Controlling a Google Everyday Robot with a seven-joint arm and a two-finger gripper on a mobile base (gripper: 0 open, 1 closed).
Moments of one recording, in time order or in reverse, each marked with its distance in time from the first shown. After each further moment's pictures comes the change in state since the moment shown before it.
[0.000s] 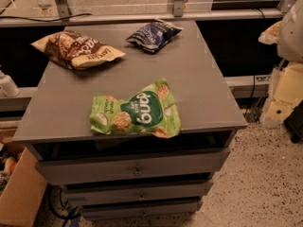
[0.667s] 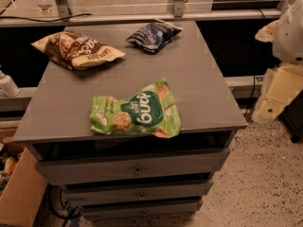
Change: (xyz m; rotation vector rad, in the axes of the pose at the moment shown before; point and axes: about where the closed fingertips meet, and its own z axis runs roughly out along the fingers) arm -0.008 -0.006 0.005 0.042 -0.039 0.001
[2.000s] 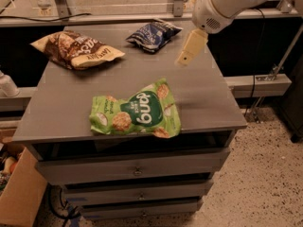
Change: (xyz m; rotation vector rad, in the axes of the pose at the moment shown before) arm -0.143 -0.156 0.104 0.141 -0.340 -0.079
